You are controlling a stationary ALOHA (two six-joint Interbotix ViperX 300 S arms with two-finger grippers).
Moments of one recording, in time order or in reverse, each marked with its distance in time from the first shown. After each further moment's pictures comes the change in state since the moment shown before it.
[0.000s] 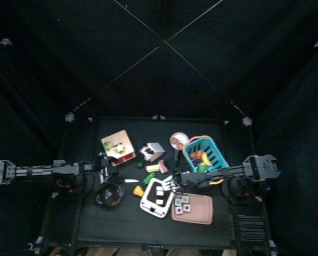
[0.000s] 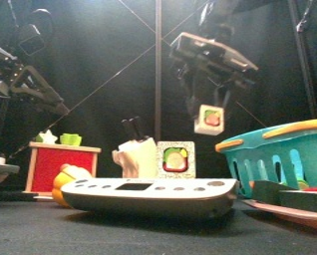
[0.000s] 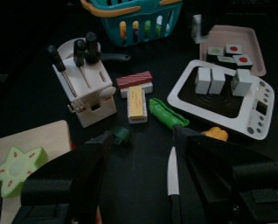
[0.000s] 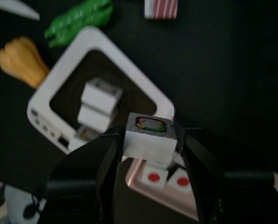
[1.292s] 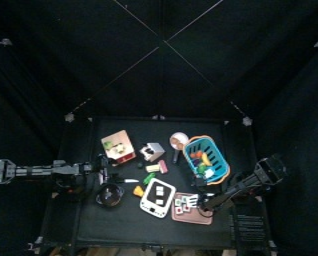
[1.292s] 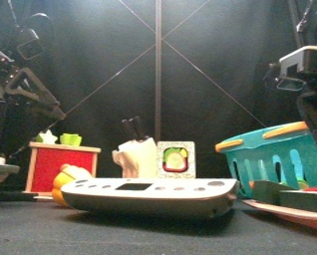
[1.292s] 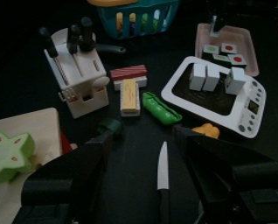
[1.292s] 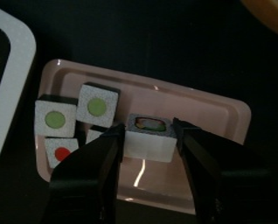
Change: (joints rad) left arm -0.035 0.000 0.026 -0.069 -0.003 -0.008; right arm 0.255 -0.081 0.410 -0.229 -0.127 0.739
